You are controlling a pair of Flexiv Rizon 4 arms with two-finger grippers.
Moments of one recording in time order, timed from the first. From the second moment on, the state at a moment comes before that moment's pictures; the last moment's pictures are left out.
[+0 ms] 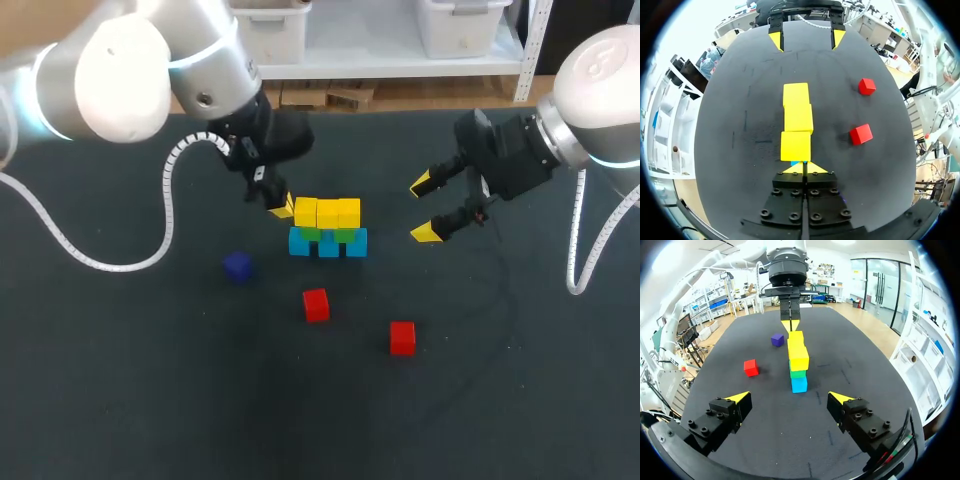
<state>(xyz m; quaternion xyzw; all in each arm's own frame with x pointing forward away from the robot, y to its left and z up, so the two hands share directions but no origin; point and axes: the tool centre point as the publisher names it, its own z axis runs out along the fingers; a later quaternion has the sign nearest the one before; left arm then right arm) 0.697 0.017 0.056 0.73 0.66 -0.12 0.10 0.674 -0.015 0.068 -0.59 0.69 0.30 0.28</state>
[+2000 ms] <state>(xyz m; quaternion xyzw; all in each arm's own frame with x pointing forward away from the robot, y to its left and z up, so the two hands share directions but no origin) 0.612 0.071 0.093 0.69 0.71 -0.11 0.10 0.674 -0.015 0.068 -0.59 0.69 0.30 0.28</state>
